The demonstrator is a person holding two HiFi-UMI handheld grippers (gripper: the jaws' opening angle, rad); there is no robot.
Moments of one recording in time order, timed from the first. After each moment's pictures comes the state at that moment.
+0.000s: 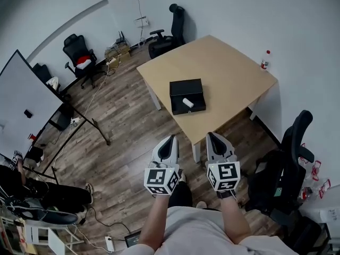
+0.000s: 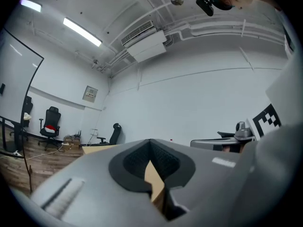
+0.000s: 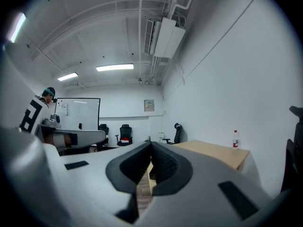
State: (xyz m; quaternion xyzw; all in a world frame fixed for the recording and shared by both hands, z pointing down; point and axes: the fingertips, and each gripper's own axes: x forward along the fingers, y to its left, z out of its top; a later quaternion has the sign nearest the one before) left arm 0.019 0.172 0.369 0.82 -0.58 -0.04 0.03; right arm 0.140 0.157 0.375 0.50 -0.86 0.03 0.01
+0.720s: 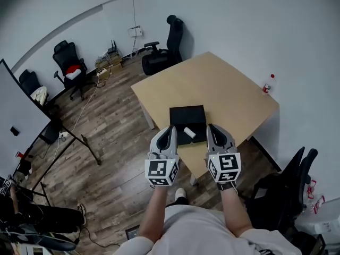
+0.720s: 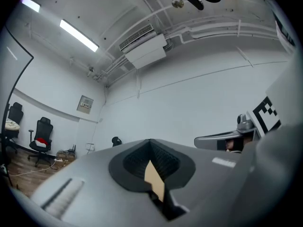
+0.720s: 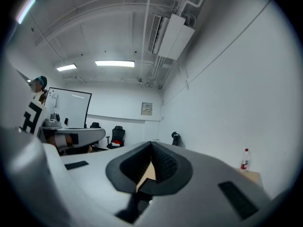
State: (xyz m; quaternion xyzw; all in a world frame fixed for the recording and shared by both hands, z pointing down) left arm -0.049 -0.042 0.324 0.82 -0.57 -0.07 -0.04; right arm 0.079 -0.051 0.326 0.52 -0.85 -0.04 0.01
